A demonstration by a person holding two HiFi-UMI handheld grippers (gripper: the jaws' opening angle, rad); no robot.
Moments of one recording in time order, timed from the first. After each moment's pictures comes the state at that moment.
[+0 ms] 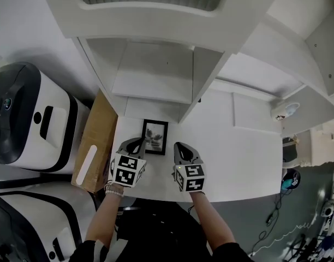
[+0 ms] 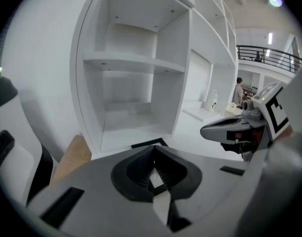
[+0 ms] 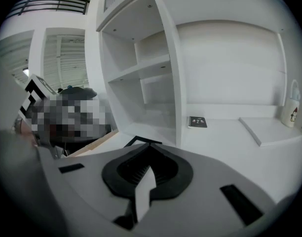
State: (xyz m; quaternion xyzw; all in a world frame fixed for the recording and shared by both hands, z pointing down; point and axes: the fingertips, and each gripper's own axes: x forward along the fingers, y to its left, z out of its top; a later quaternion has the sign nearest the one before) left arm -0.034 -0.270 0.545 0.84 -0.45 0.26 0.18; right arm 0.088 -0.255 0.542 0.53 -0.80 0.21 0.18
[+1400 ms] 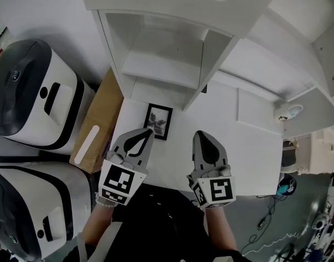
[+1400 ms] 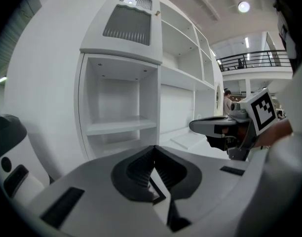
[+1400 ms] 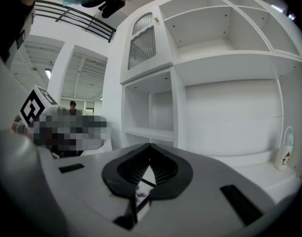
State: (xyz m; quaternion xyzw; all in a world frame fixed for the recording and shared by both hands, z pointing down) left arm -0.008 -0.204 0.377 0.88 -0.44 0.15 0.06; right arm 0.109 -0.208 0.361 0.53 -0.85 0.05 0.06
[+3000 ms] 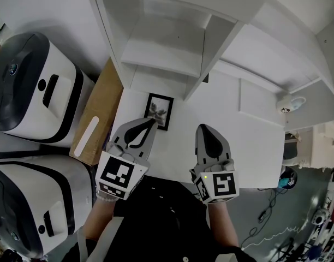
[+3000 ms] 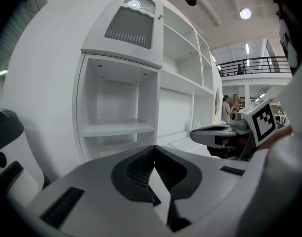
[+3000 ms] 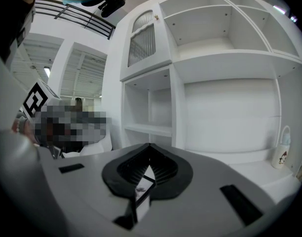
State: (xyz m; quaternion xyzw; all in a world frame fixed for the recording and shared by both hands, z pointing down) left arm -0.002 -0.203 0.369 0.89 -0.44 0.12 0.07; right arm 0.114 -0.200 0.372 0.53 -0.84 0.06 0.08
